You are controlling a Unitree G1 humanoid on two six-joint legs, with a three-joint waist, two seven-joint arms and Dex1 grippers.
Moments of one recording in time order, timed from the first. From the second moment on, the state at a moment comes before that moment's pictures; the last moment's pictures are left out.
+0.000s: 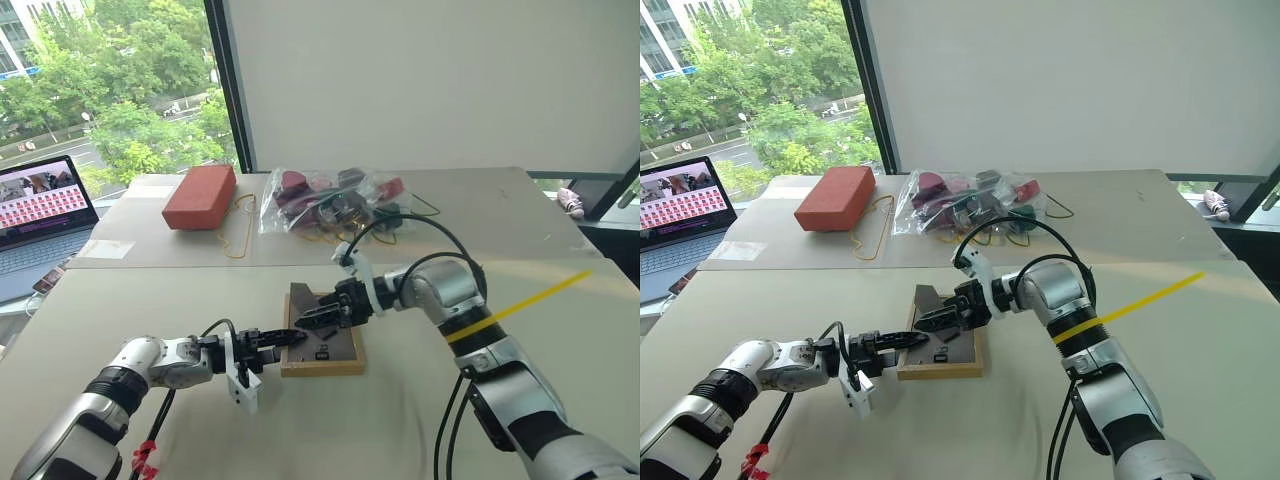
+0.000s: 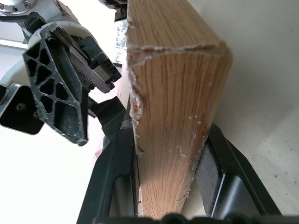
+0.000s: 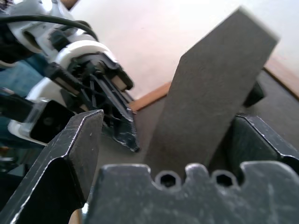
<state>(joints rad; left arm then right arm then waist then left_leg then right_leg) -0.58 0.75 -0.50 0.61 1.03 -1.22 0.33 -0.94 -0.28 0.30 0.32 0.46 1.10 1.06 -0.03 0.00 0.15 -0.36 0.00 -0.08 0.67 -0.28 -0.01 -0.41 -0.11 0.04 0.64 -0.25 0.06</state>
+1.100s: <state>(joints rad) -0.56 0.73 -0.49 0.60 0.97 -1.21 0.28 -0.37 -0.88 0.21 -0.13 0.01 0.06 0.98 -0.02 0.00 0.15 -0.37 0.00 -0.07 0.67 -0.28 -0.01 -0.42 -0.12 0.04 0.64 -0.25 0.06</state>
